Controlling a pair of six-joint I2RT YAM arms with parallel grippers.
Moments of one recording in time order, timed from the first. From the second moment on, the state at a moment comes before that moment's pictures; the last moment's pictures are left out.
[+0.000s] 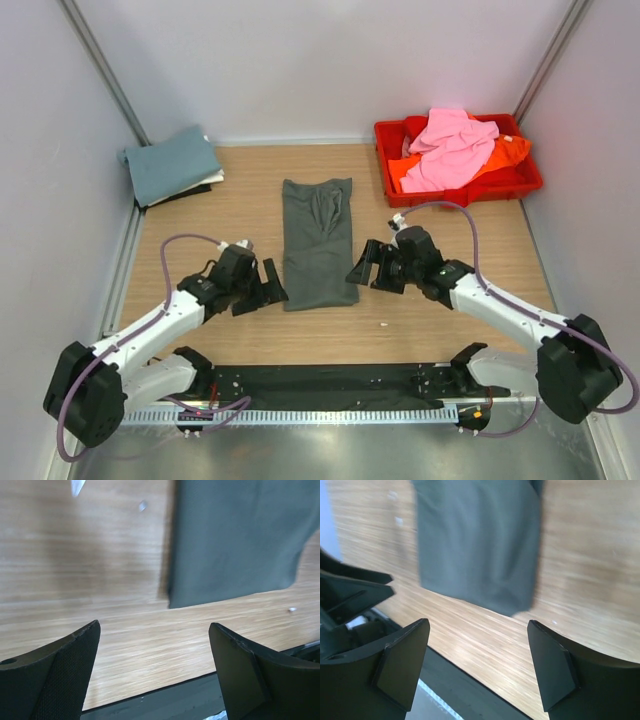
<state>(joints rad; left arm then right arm) -0.55 1.04 0.58 -0.48 0.05 -0.79 0.58 1.14 0.64 -0.21 -0.26 0.77</state>
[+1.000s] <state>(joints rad) -0.66 1.26 0.46 -0.07 0.12 -1.00 0.58 1.42 0.51 0.04 -0.32 0.84</state>
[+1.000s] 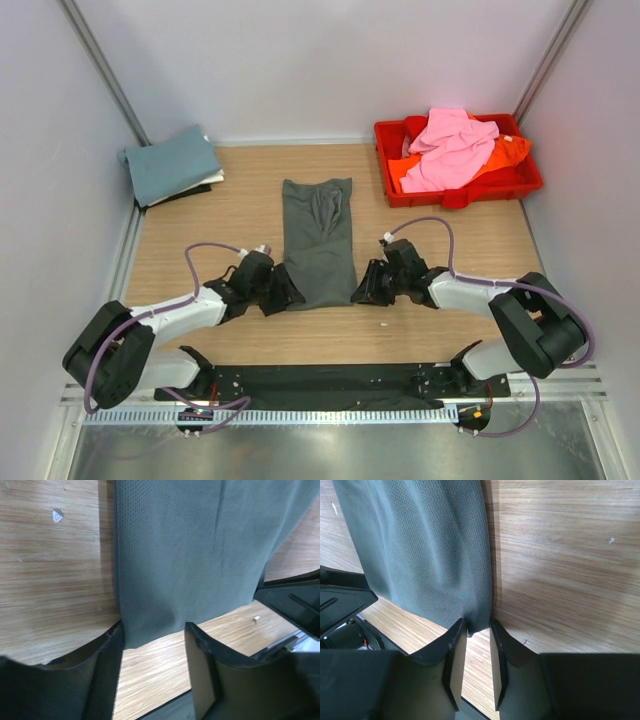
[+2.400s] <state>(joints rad) -0.85 0.97 0.86 -0.67 -0.09 -1.02 0.72 0.88 0.75 -0.56 -0.13 0.83</state>
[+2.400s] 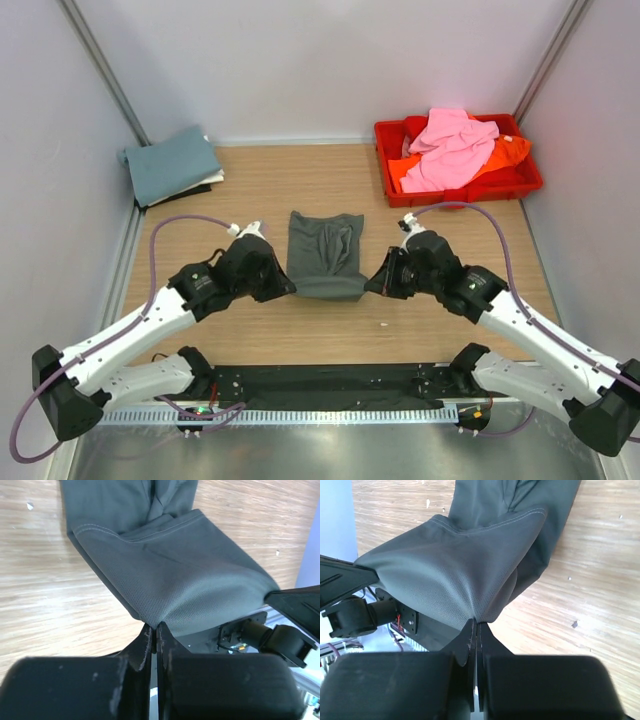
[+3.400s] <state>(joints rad) -0.25 2.58 2.51 -0.85 0.45 -0.68 0.21 2.19 1.91 -0.62 -0.26 0.54</state>
